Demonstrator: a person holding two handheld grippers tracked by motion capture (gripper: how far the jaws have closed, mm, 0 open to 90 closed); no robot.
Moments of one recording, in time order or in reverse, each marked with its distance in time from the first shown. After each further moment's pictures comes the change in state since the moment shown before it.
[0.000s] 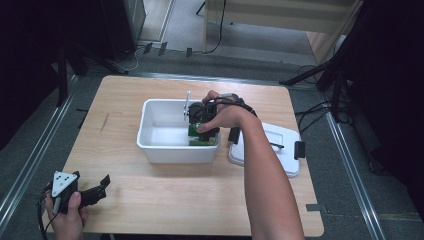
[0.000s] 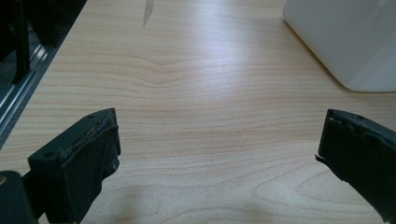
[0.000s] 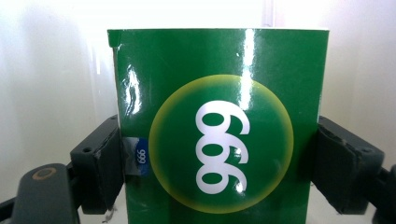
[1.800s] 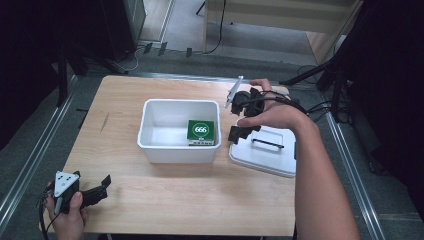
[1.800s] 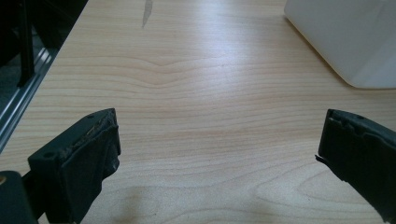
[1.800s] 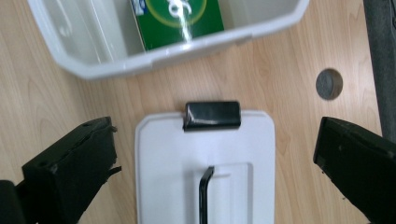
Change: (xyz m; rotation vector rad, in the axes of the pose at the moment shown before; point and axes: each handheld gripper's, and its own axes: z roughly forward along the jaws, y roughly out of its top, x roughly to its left) left arm -0.003 0.000 0.001 0.000 0.012 0.022; right arm 0.026 -0.096 -0.101 -0.054 -0.127 0.251
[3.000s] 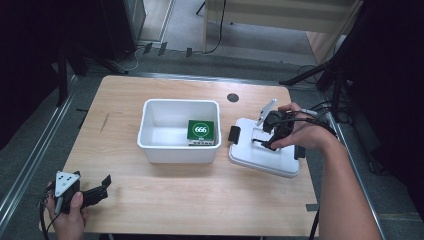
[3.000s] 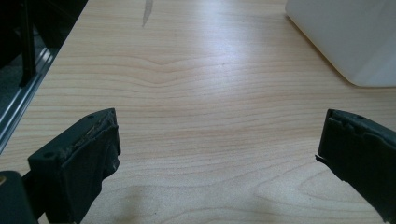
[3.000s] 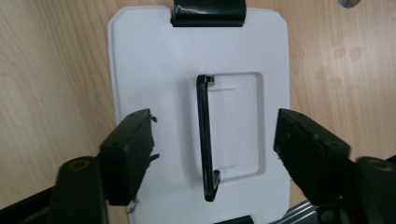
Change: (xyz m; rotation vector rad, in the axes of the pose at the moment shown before) left arm -0.001 0.000 0.000 0.006 0.004 0.002; right arm 0.004 -0.096 0.022 0.051 -0.046 0.043
